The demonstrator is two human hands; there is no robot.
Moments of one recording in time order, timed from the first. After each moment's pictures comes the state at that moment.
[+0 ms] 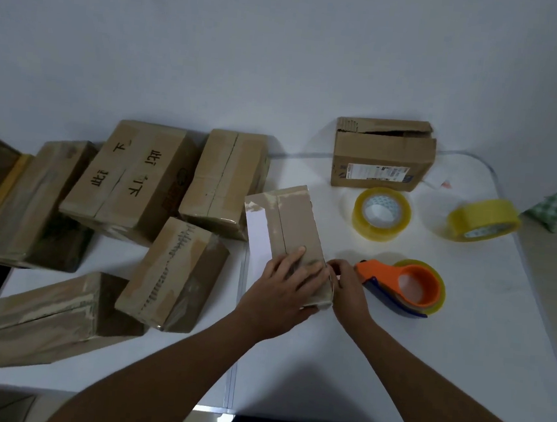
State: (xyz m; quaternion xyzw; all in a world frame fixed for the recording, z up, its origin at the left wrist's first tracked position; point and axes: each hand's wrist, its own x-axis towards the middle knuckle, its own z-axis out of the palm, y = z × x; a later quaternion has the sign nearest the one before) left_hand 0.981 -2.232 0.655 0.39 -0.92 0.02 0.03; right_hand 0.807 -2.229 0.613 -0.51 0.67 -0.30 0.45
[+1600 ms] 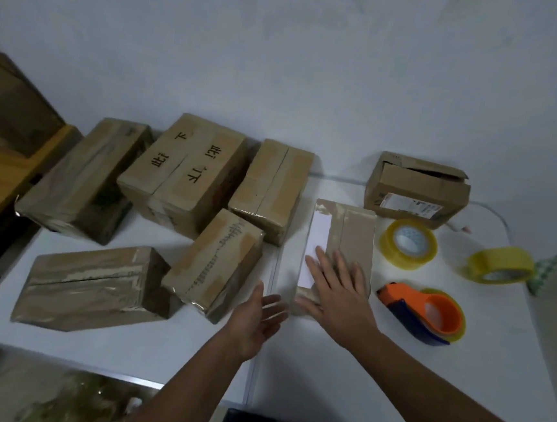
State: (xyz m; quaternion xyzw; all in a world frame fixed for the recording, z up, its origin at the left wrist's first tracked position) left_hand 1.060 -2.177 0.684 0.61 -0.04 -0.71 0.35; right_hand 0.878 -2.220 0.663 -0.83 0.55 0.04 0.08
